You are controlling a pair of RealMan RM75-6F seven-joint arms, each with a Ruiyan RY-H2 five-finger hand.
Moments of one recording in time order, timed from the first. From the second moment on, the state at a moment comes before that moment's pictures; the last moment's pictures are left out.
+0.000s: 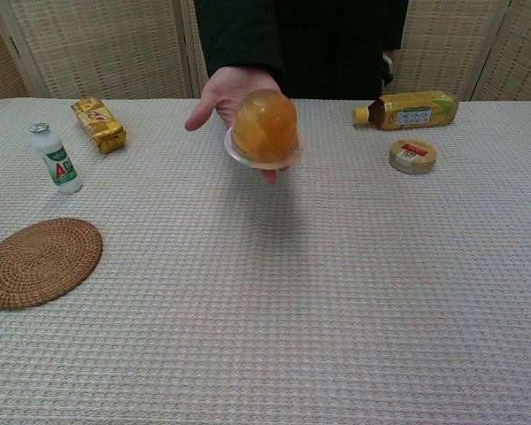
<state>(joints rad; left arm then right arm) -0.12 -1.14 -0.06 -1.76 1.50 1.50 0.28 0.09 -1.02 0.04 -1.61 -1.57 1.47 0.16</state>
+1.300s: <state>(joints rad) -0.08 -1.10 -0.04 -1.77 1.51 1.54 0.26 0.65 -1.21 0.21 -1.78 -1.53 0.89 -0.01</state>
